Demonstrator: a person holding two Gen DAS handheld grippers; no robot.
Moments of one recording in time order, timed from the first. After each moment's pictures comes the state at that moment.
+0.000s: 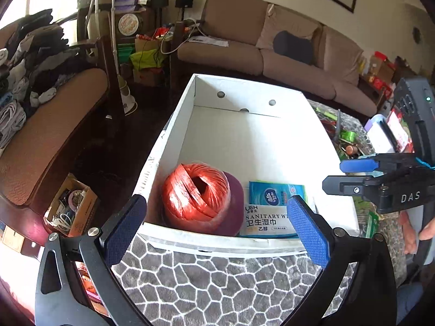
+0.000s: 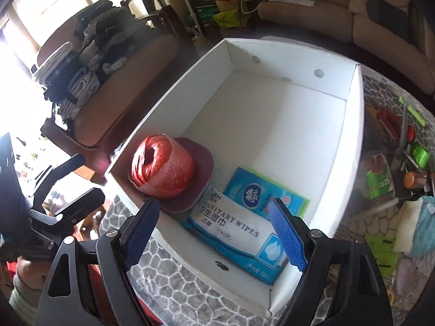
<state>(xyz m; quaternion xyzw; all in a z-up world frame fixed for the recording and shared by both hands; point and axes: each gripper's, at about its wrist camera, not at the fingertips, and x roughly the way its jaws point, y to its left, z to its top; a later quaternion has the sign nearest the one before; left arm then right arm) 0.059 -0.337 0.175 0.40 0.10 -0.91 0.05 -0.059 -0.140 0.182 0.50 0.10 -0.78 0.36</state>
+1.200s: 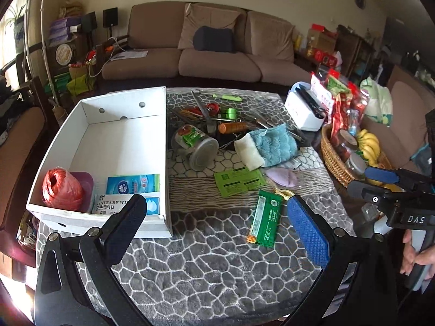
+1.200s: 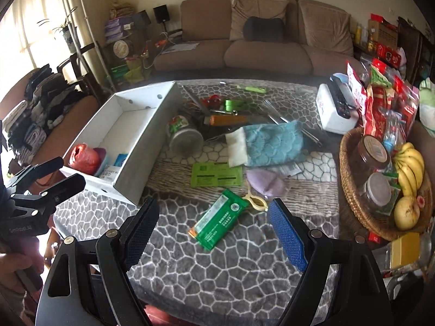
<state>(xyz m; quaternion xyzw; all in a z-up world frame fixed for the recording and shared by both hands) 0.083 -0.057 0.220 0.40 0.04 -0.91 -0.08 0.049 0.184 0.237 0.43 0.00 -0.89 0.16</state>
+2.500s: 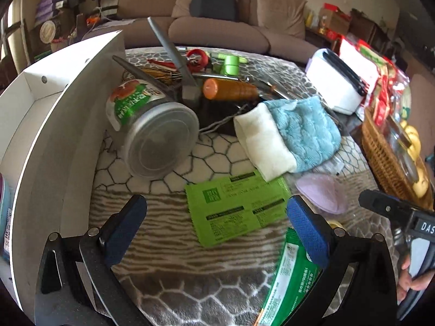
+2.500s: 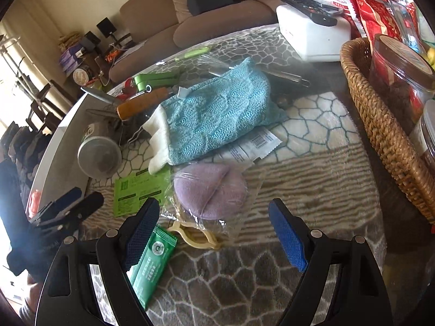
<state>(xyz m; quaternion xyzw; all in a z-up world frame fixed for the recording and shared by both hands) -0.072 -0.009 0.060 0.44 0.06 -0.90 -0.06 -0.082 0.263 0.077 0.47 -0.13 -0.87 0.12</state>
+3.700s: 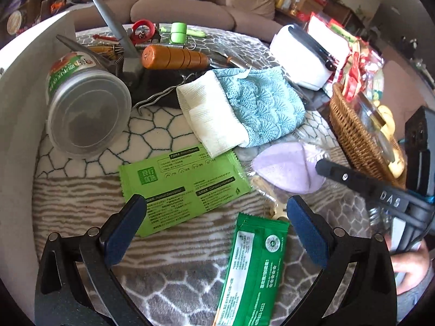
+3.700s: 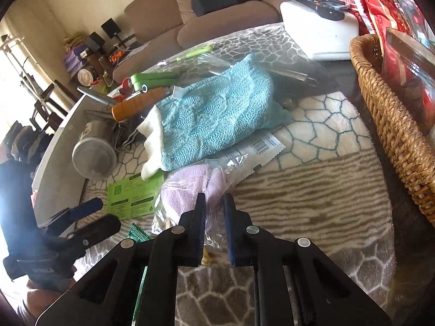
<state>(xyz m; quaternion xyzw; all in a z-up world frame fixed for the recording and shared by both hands) -0.066 0.037 0.046 0.48 0.05 -0.86 -0.17 -0.090 0.271 0.068 0.45 -0.14 -0.87 0.14</state>
